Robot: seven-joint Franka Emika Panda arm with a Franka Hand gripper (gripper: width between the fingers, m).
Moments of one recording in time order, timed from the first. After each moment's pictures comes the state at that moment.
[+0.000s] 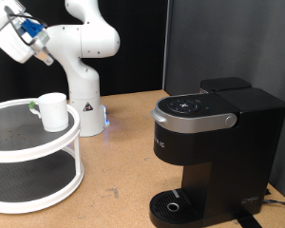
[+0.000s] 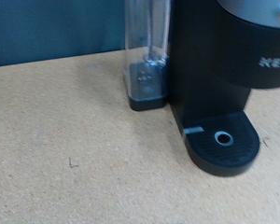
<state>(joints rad) -0.23 -0.59 -0.47 -2.54 0.42 1.73 -1.24</state>
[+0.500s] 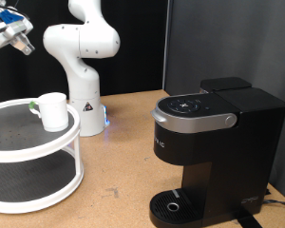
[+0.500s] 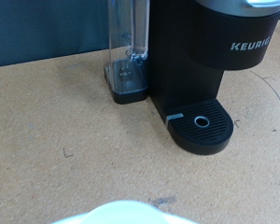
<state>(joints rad) -0.35 -0.67 -0.55 -2.55 0.37 1.67 -1.26</state>
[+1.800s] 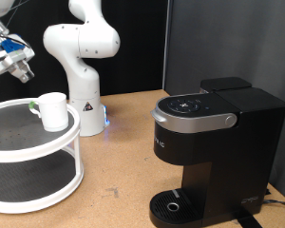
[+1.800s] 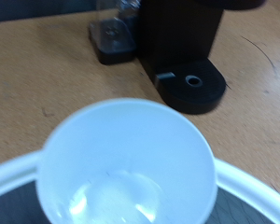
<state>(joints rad) -0.37 -0.67 -0.62 -2.72 0.33 1.90 -1.37</state>
